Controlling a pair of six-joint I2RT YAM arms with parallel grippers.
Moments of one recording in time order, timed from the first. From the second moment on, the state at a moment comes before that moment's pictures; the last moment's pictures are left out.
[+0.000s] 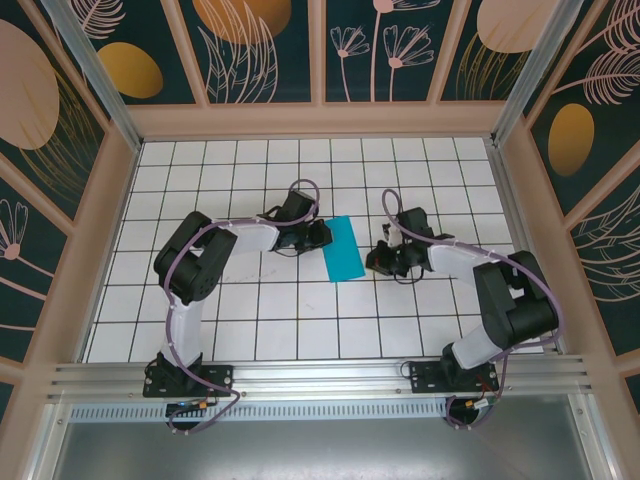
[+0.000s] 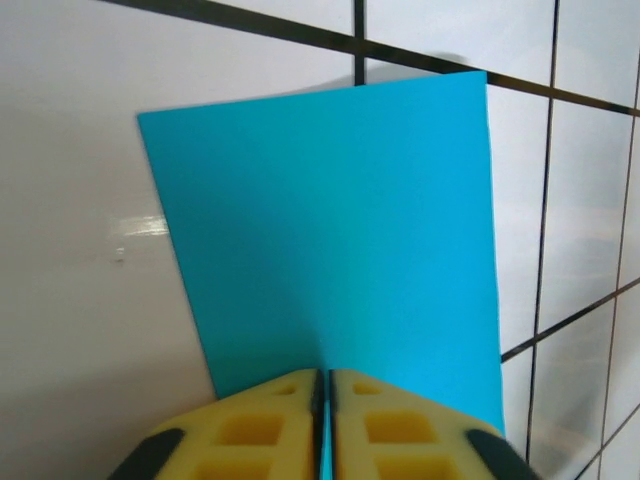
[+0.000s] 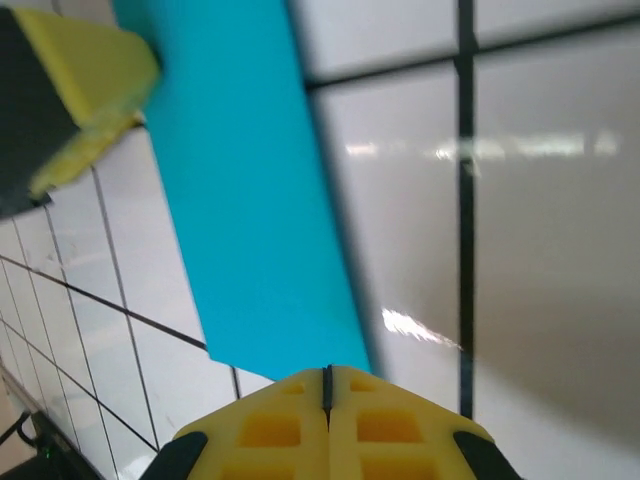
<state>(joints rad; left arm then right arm) -0.61 2.05 1.19 -0.04 0.32 -0.82 0.36 1.53 0.71 -0.24 -0.53 0.59</state>
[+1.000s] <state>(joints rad) -0.50 1.55 0.74 -0.03 0.15 -0.88 0.75 1.74 0.88 -0.19 -0.25 0.98</state>
